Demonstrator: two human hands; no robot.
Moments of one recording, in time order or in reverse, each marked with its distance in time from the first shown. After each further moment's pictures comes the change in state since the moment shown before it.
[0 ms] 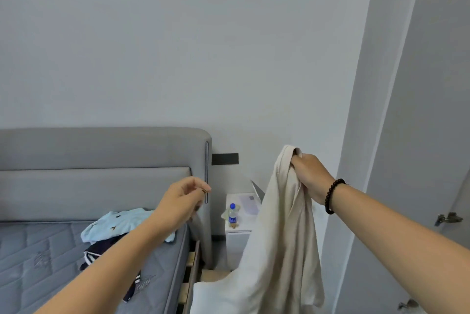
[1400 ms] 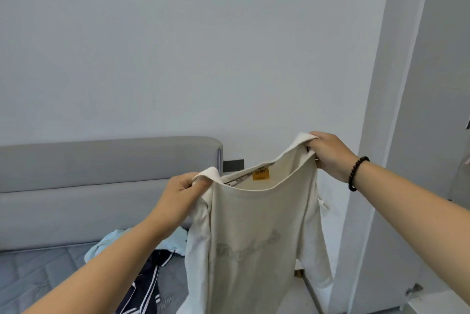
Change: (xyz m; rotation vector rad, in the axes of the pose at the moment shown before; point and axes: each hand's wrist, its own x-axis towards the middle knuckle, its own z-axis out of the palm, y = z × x) left_hand 0.020 -0.027 -0.153 -0.115 -0.163 0.218; right_hand -0.027 -0.077 0.093 0.021 0.085 -0.128
